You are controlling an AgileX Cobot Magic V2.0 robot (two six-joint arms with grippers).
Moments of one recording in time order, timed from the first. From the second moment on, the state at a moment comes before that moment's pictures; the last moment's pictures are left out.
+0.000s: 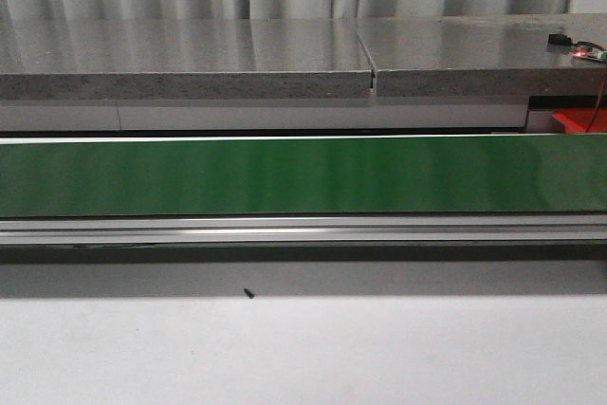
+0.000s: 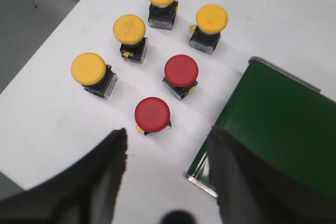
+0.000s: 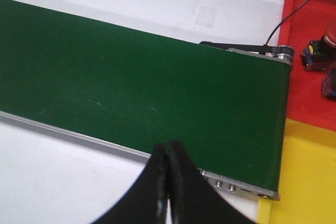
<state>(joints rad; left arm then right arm) 0.41 1.37 -1.22 0.06 0.88 -0.18 -0.10 0.92 -0.79 0.37 0.68 -0.45</state>
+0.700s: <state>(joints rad) 0.50 1.63 -1.25 0.02 0.86 -0.18 -0.10 0.92 -0.79 0.37 0.68 -0.45</state>
